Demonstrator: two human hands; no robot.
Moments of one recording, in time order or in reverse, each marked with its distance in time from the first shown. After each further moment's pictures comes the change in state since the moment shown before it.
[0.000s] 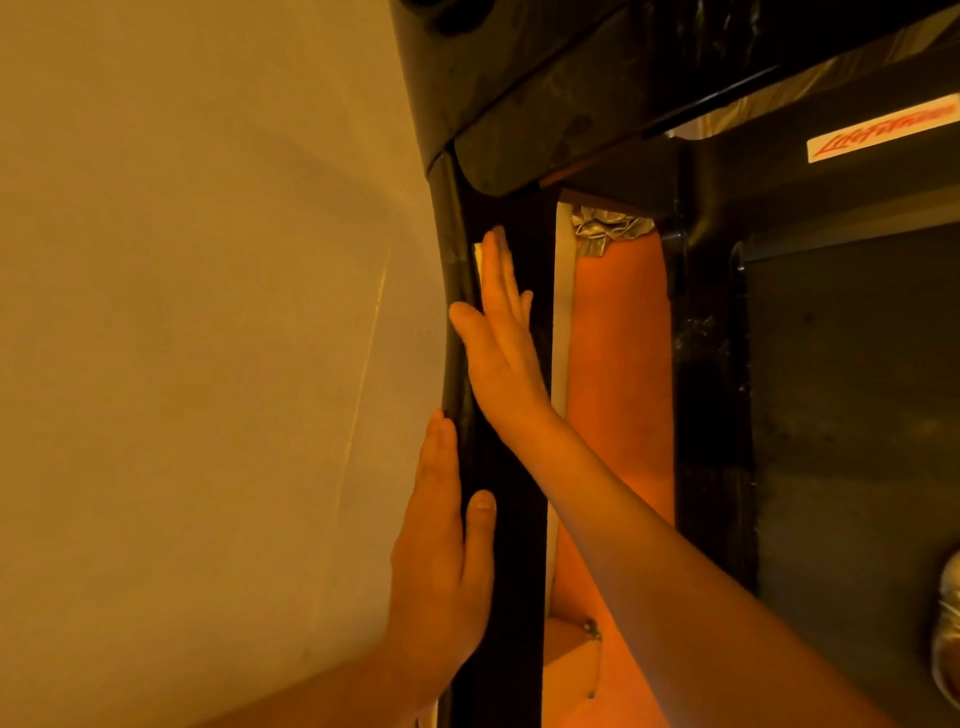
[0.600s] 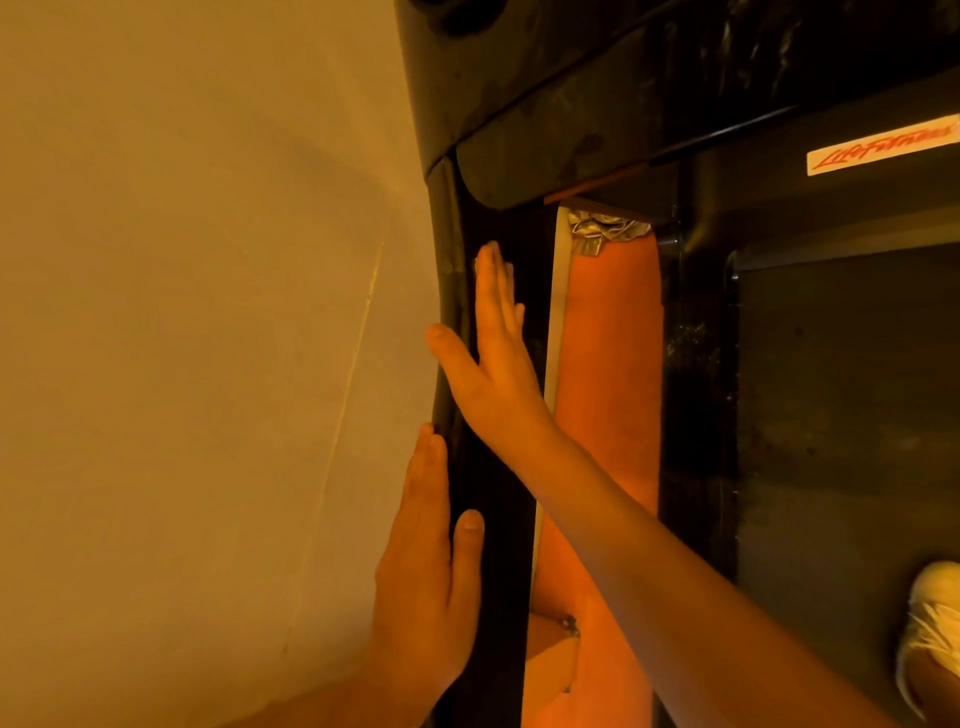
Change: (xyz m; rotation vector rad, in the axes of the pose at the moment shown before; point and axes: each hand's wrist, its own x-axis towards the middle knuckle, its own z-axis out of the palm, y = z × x) left_hand -0.002 0.004 0.000 -0.028 0.017 -0.003; right_hand -0.002 -0.002 -0.003 -0.107 -0.089 0.013
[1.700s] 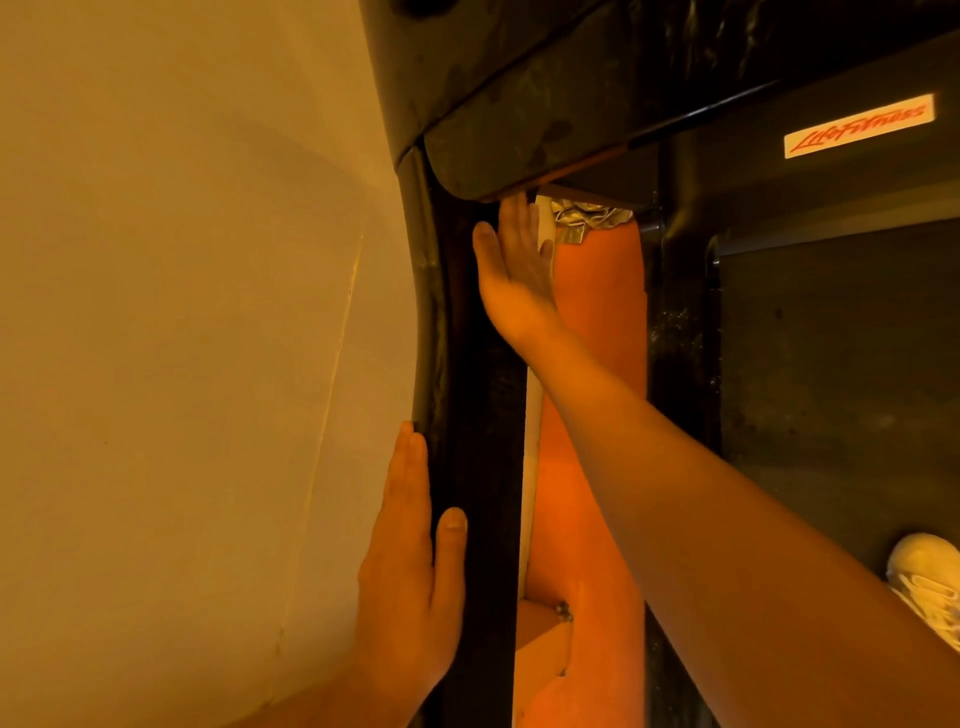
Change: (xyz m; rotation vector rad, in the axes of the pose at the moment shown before) left_hand -0.001 -0.004 0.002 0.002 0.007 -0.007; right_hand 0.086 0.036 -0.040 -0.161 0.046 0.182
